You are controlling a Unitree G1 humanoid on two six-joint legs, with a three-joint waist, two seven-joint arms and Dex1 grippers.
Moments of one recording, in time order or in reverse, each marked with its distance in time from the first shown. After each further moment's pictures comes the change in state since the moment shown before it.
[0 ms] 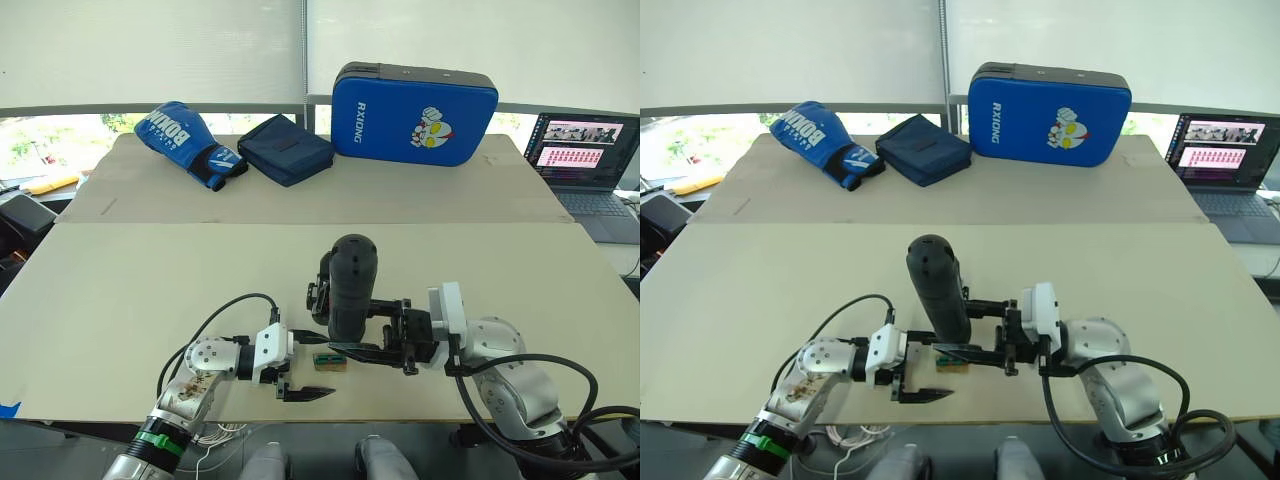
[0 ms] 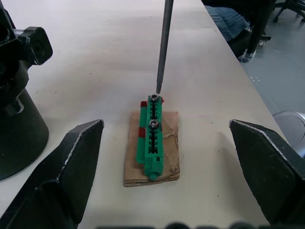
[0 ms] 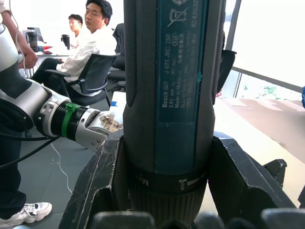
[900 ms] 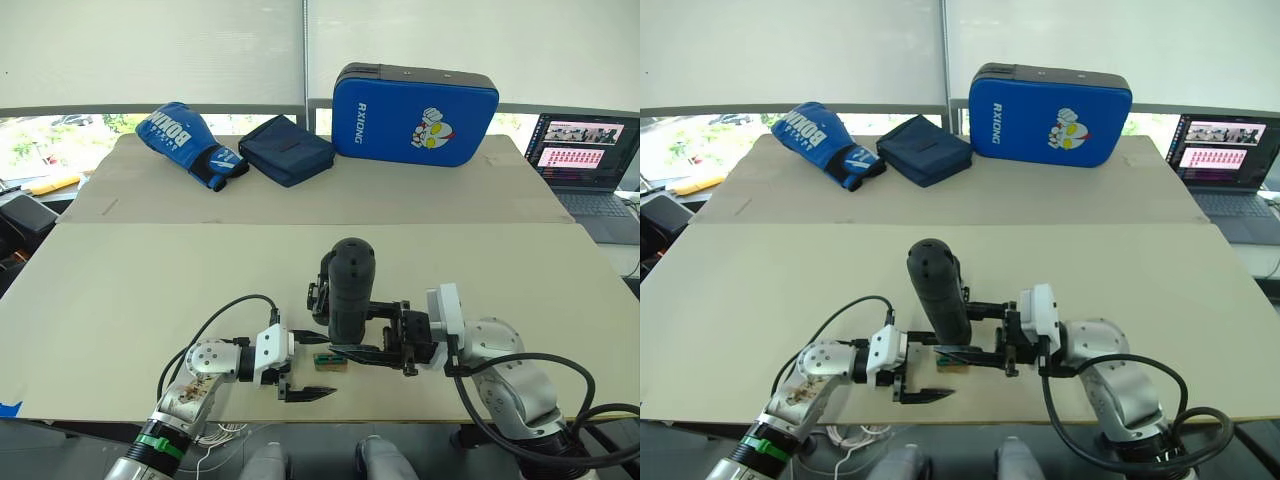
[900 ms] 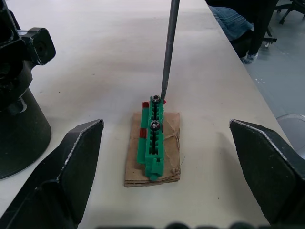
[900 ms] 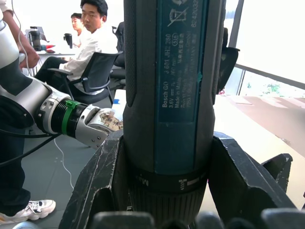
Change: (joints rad) left arm 0.013 -0.003 -0.005 -0.010 0.000 0.001 0.025; right arm 0.000 -0.010 0.007 0.018 0.000 -0.008 0.015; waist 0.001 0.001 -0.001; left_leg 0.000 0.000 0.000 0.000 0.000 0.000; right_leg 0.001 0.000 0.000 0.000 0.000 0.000
